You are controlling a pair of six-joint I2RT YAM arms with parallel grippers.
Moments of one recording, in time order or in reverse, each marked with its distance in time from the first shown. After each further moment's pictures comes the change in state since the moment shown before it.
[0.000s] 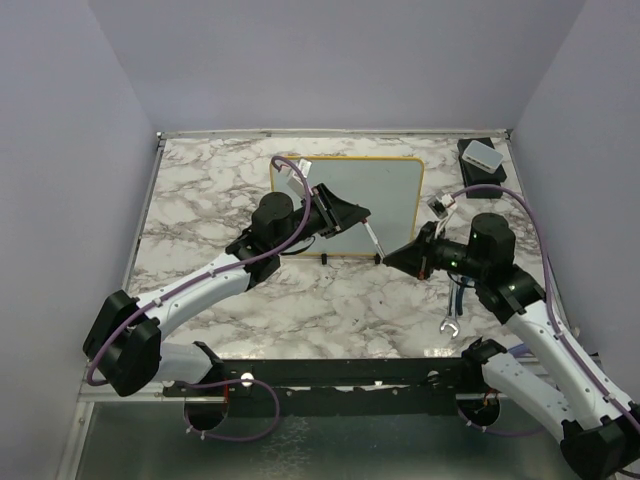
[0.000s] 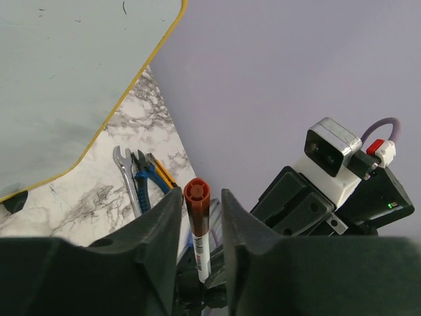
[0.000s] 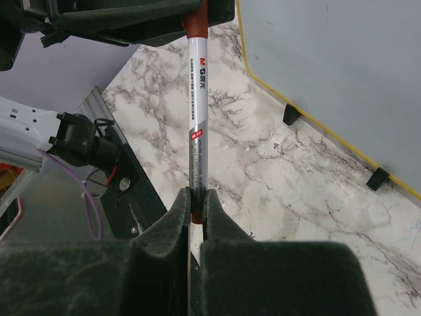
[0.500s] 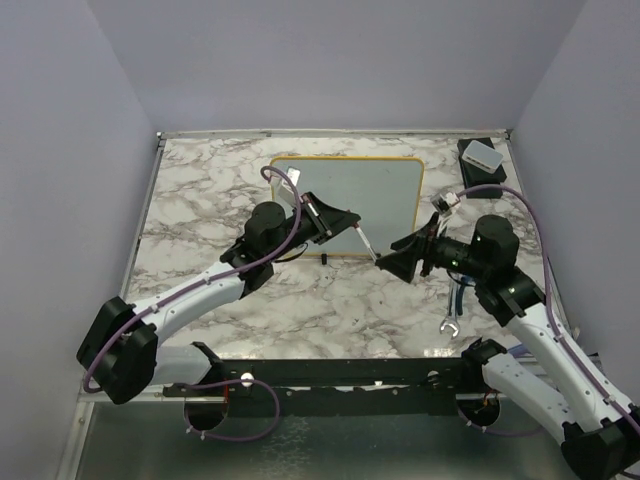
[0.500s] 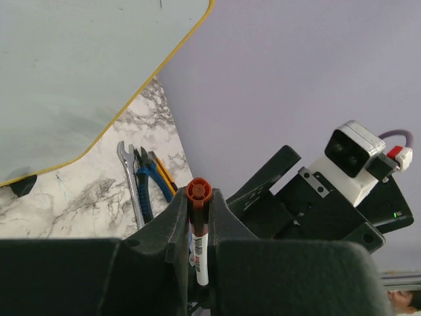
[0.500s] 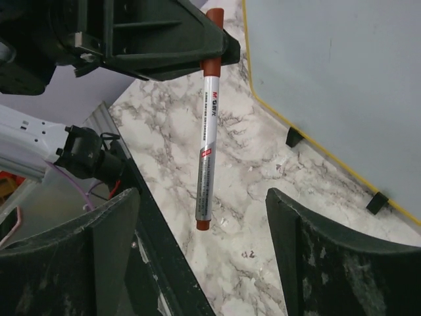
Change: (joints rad) left arm 0.022 -0.026 -0.072 0.038 -0.019 -0.061; right arm 0.007 0.010 -0.005 0.064 -0.002 0.021
